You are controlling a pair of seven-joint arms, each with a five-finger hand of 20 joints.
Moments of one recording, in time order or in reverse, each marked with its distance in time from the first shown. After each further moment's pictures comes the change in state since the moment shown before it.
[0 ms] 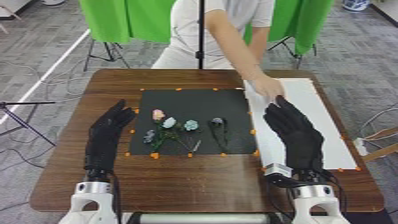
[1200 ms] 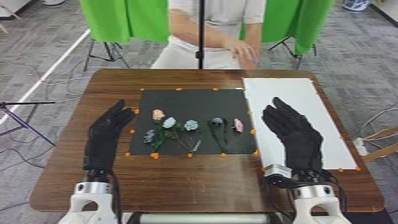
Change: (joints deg) left arm 0.1 0.0 -0.2 -0.1 -0.3 0.0 -0.1; right arm -0.2 0.0 0.4 0.0 -0.1 -1.2 0.7
